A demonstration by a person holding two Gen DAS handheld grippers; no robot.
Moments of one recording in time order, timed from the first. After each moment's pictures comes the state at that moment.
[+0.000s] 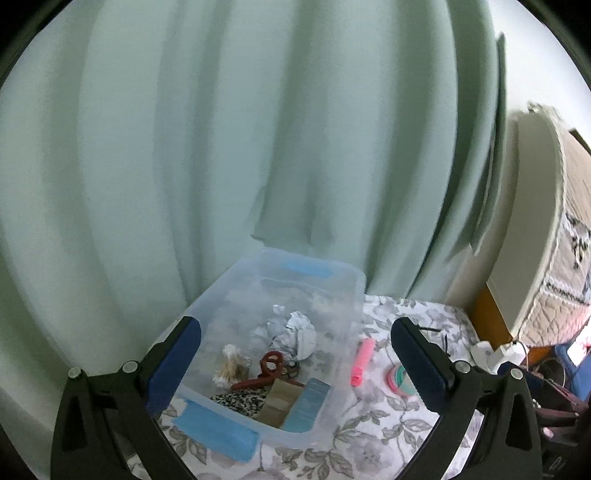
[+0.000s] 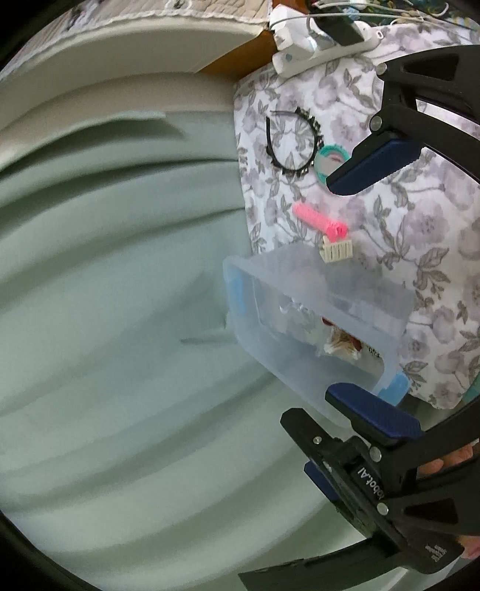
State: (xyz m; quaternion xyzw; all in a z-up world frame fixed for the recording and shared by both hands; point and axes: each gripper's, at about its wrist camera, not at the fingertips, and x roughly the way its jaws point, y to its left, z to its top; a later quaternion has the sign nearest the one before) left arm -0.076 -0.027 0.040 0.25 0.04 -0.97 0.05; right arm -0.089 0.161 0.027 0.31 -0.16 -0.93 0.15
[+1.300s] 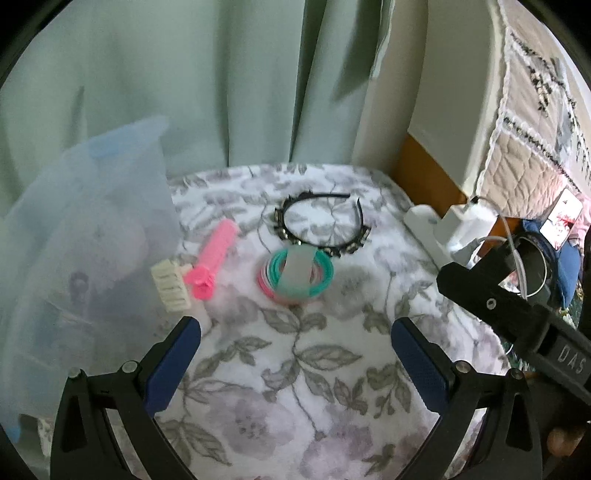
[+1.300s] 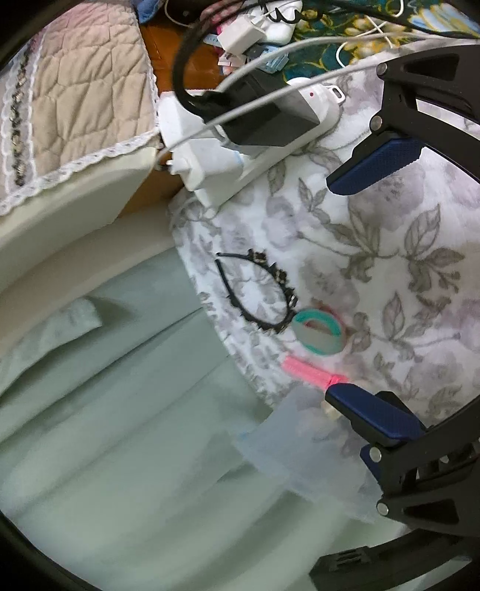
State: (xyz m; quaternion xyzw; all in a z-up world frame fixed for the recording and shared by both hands) left arm -0.150 0.115 -0.107 0.43 -0.03 -0.90 -0.12; right arm -0.116 0.316 -0.105 0.35 -0.25 -0.90 0.01
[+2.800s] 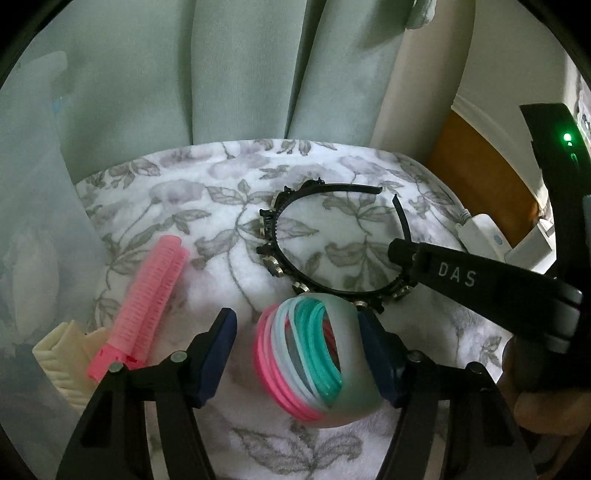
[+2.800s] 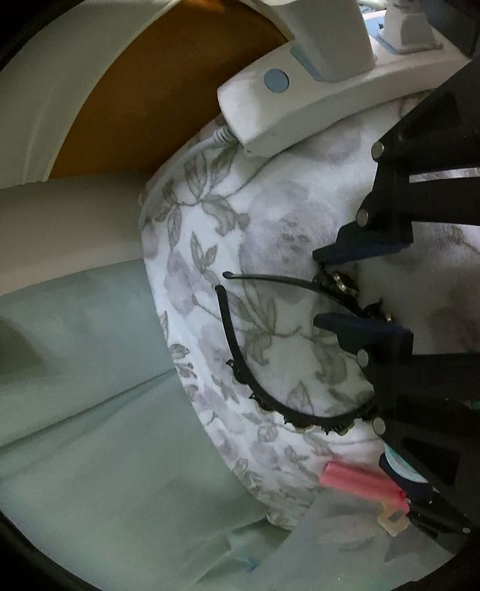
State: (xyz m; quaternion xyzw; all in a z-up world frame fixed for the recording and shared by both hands) left arm -0.261 0.138 -0.179 0.44 -0.01 -0.89 -0.14; right arm -0.285 0.321 -0.175 0.44 -0.18 -0.88 -0.06
